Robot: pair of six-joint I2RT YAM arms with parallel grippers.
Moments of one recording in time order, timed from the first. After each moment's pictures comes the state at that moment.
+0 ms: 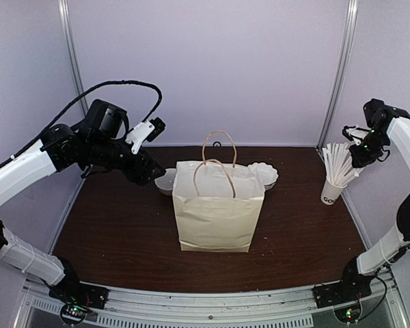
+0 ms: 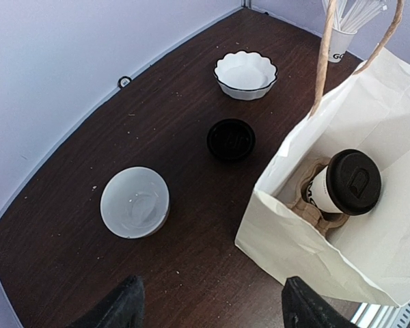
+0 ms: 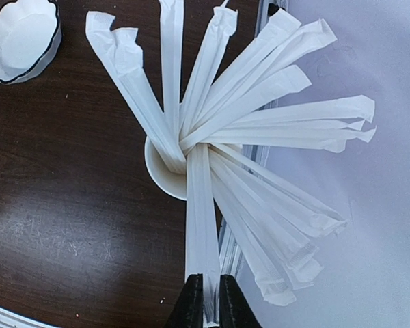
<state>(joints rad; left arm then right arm) -0.77 1.29 1.36 -0.75 0.03 0.11 -0.20 1.46 1.57 -1.23 0.07 -0.43</state>
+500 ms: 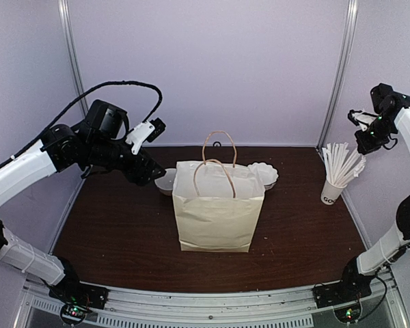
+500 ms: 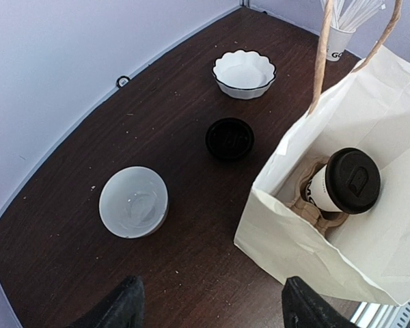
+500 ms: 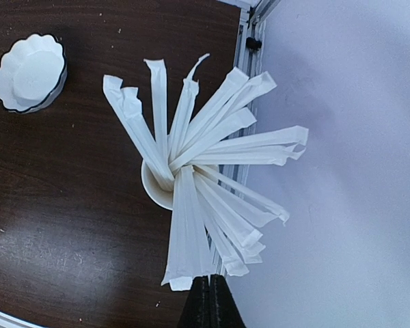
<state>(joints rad) -0.77 1.29 1.36 -0.75 0.03 0.11 -0.20 1.47 1.75 -1.31 0.07 -0.42</state>
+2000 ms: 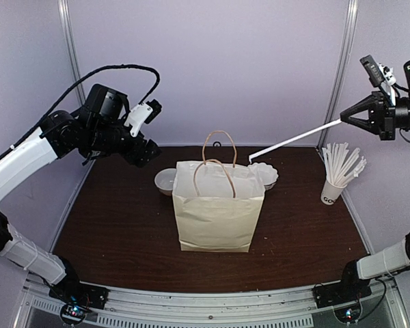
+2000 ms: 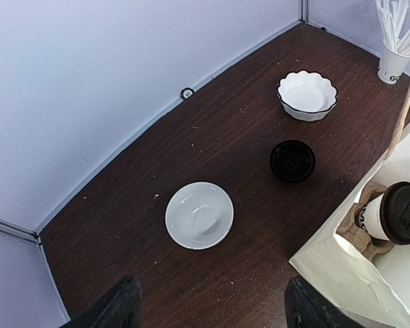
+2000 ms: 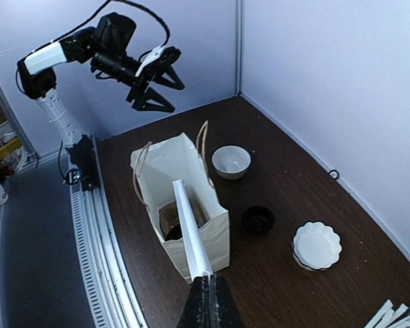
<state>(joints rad) -0.76 1.36 1.52 -0.79 -0.18 0.13 -0.07 1.27 2.15 -1.62 -1.00 -0.65</state>
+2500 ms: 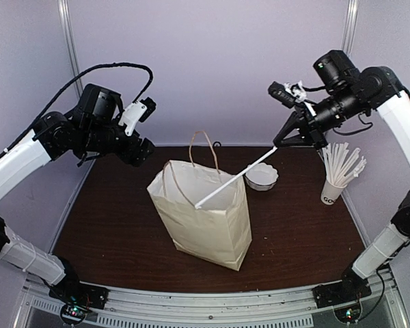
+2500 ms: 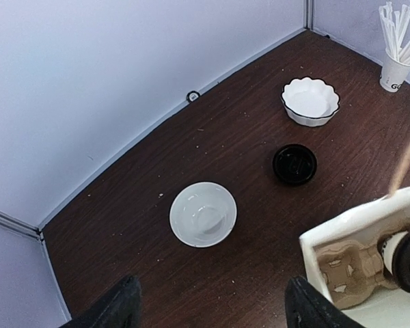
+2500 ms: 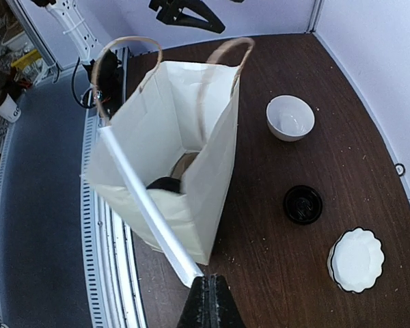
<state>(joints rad) -0.76 1.32 1.51 -0.79 -0.20 0.11 0.53 1.50 2.10 -1.48 -0.62 -0.57</state>
